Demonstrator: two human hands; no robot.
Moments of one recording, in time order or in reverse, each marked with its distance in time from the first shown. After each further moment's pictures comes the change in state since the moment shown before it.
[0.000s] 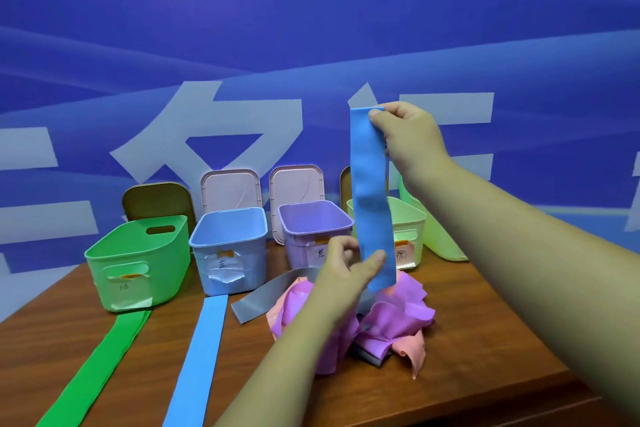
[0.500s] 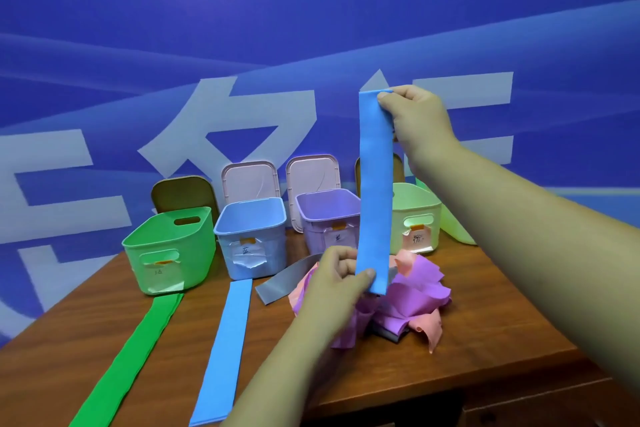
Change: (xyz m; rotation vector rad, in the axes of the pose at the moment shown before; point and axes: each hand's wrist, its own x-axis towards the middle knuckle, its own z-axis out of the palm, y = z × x) left_hand -0.055 0.008 -0.028 0.035 0.062 -0.069; right_hand -0.006 -0.005 0.006 0.091 0.003 0.029
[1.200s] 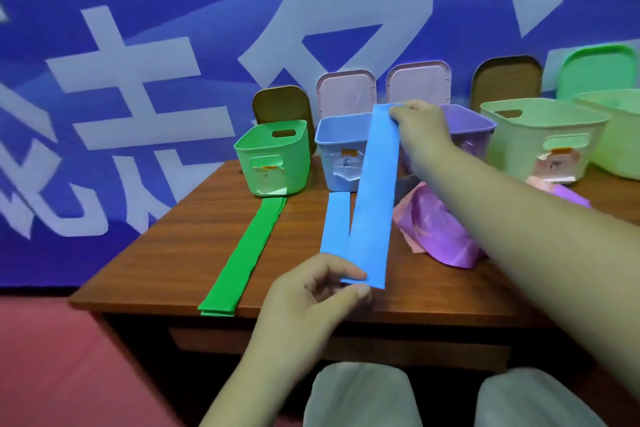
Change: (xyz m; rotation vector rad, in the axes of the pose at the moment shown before) left_hand -0.172 -0.005 -0.144 0.190 0.240 -0.062; right_hand -0.082 0.141 0.173 -0.025 -0.168 0.329
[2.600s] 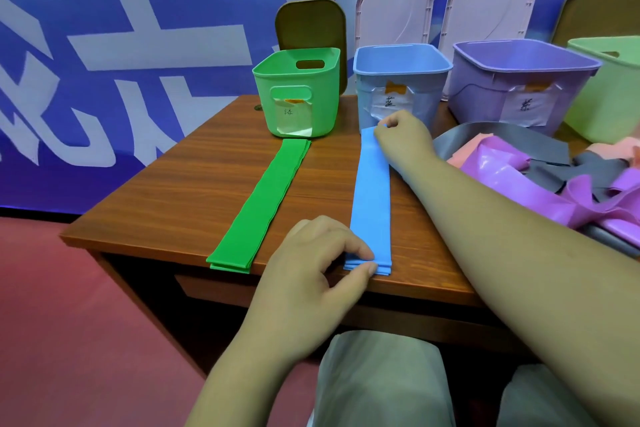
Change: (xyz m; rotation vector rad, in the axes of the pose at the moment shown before) left_hand 0.013 -0.063 -0.040 0.625 0.060 0.326; right_hand -0.018 0.126 0.097 -0.573 -0.176 -0.022
